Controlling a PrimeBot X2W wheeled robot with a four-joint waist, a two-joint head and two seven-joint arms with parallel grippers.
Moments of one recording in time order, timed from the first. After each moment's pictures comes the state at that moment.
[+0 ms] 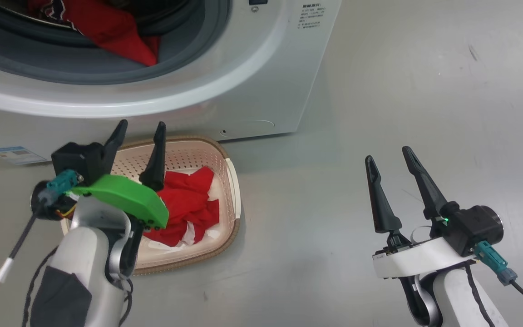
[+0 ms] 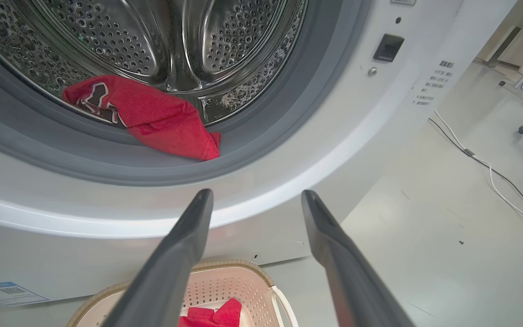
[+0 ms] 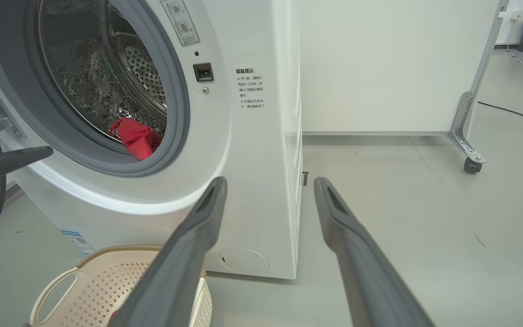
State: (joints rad) left arm -0.37 0.05 -0.21 0.17 -0.41 -0.04 0.06; right arm -0.08 -0.05 0.25 0.00 0.25 0.01 -0.26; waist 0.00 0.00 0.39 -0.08
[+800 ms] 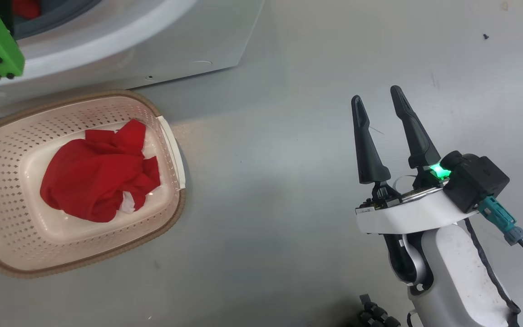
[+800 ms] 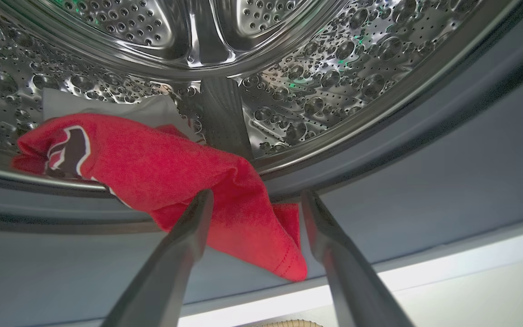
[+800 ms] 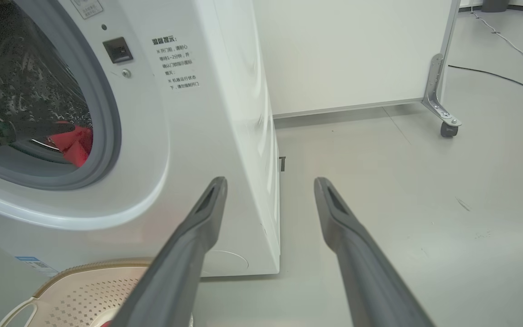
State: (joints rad) left arm -0.89 0.27 -0.09 0.33 -0.43 -0.05 0.44; right arm -0.27 -0.05 0.35 -0.04 0.40 -0.04 -0.26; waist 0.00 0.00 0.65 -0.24
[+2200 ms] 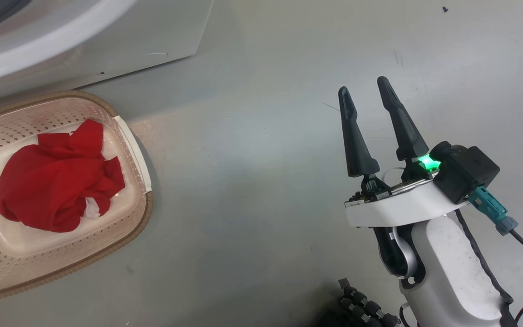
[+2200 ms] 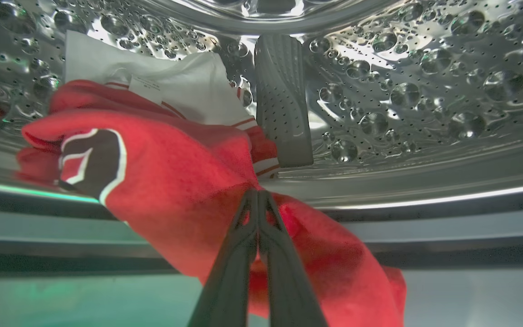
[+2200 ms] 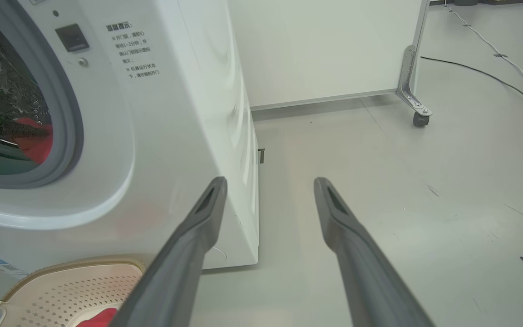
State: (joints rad) left arm -1.13 0.38 -0.02 0.60 -0.38 0.07 0.59; right arm -0.32 -0.05 0.41 -0.03 0.44 -0.06 -0.26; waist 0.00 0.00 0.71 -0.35
